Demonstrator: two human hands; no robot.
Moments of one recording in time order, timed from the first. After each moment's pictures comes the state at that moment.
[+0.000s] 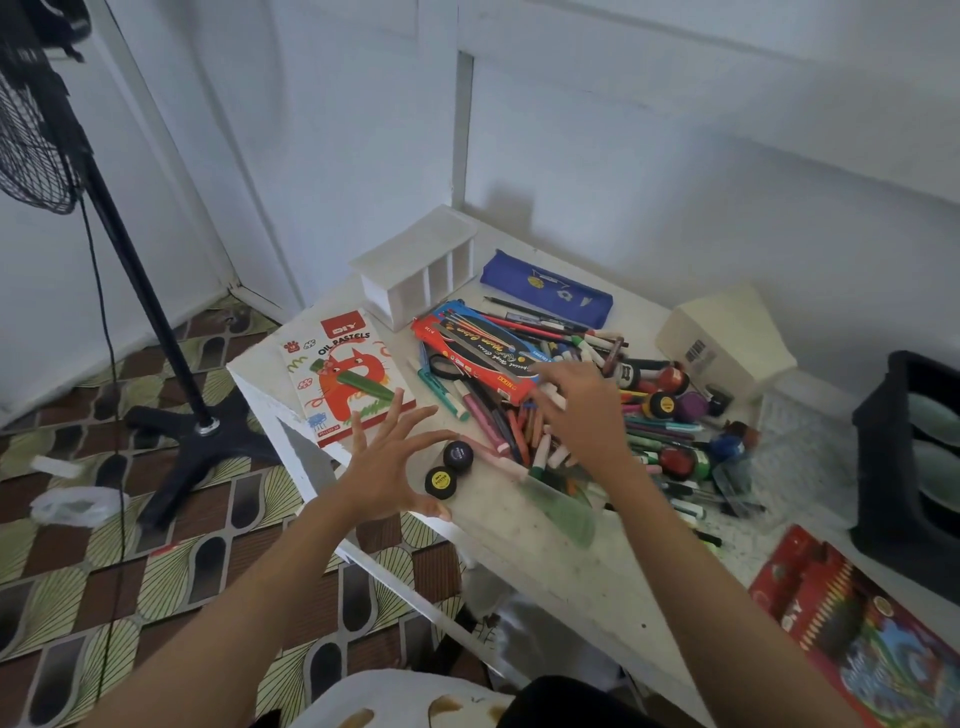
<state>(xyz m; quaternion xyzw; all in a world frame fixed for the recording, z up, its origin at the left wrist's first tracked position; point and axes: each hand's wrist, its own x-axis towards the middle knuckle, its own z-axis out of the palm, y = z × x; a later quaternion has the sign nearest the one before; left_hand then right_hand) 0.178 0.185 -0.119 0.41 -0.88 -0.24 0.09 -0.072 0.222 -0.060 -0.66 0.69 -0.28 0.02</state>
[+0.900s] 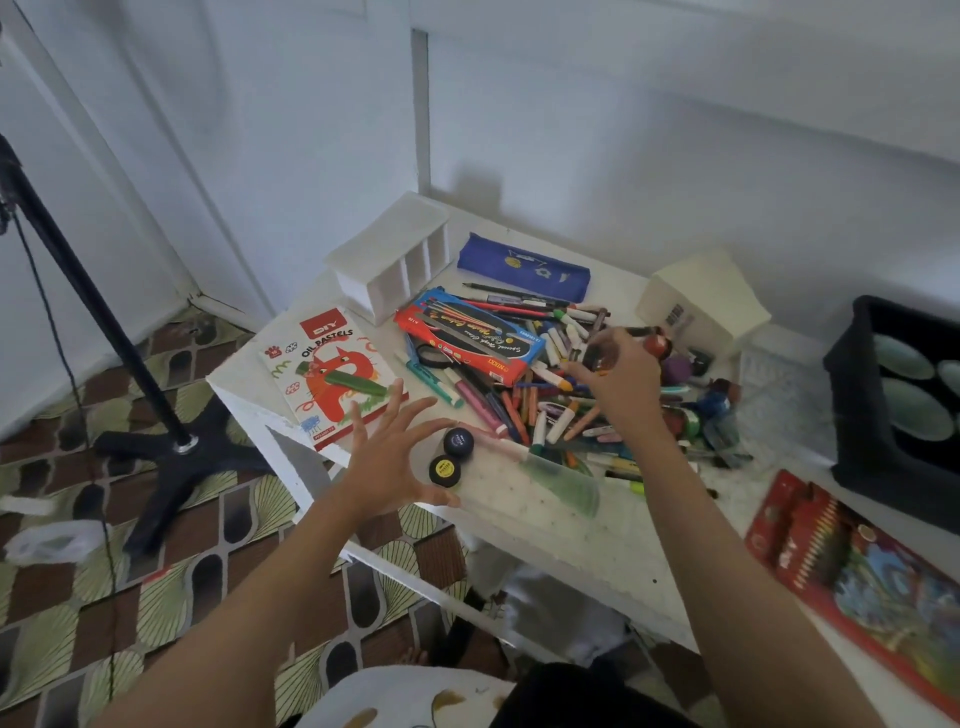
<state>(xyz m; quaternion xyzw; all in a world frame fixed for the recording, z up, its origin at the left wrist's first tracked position) 0.179 0.180 -0.120 0.37 -0.90 -0.21 0.11 -0.101 0.235 -0.053 -0.46 0.79 -0.39 0.10</state>
